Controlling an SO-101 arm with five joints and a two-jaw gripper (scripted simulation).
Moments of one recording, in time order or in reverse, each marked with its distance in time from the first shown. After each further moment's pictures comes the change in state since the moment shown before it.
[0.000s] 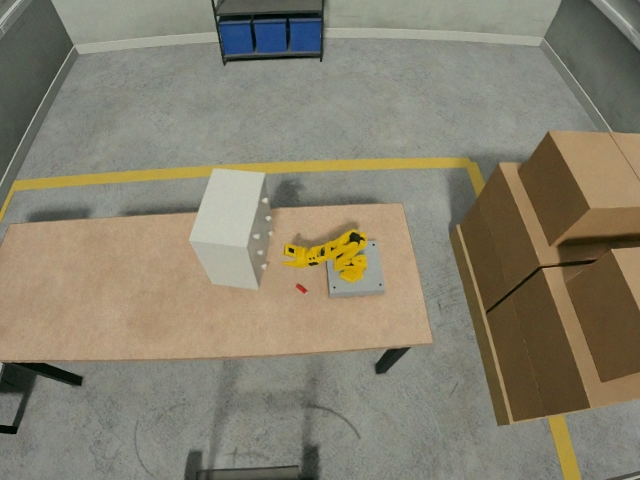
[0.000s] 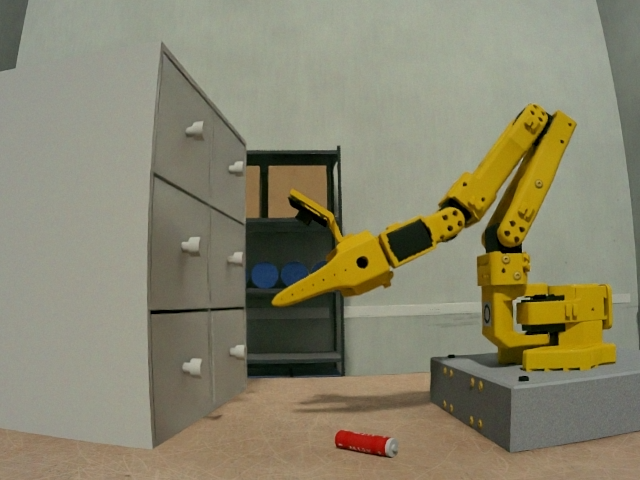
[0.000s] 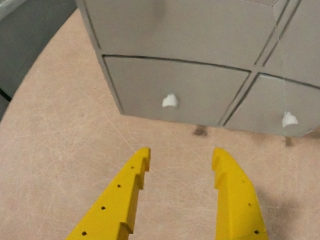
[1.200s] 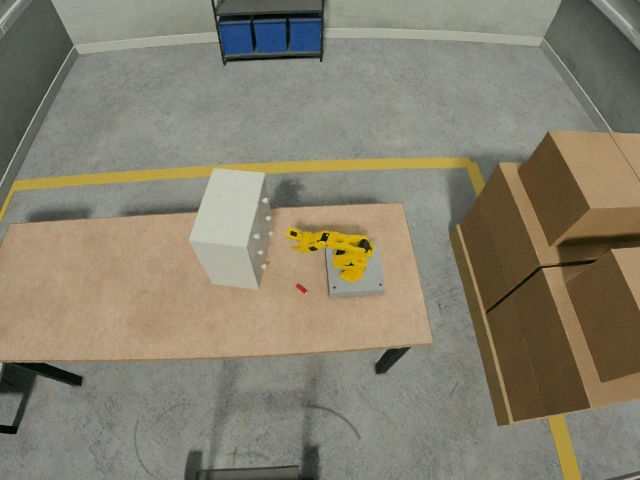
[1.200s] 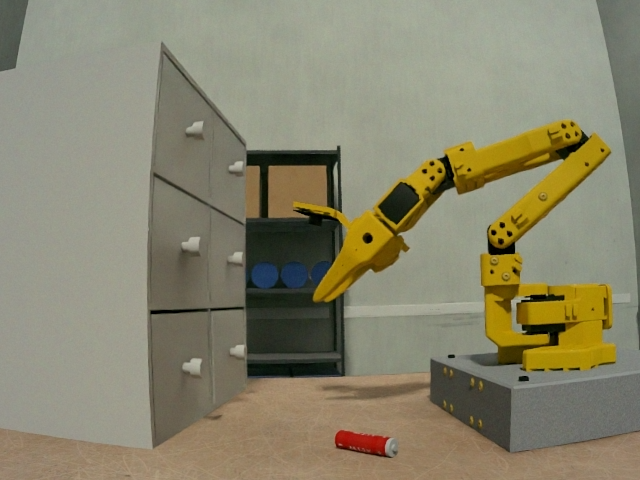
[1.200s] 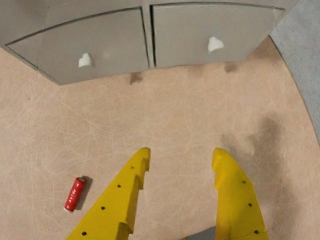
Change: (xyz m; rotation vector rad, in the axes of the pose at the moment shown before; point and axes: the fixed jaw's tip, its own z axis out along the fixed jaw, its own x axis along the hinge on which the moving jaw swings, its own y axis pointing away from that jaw) arm 0.010 -0.064 -0.032 0.260 0.350 0.143
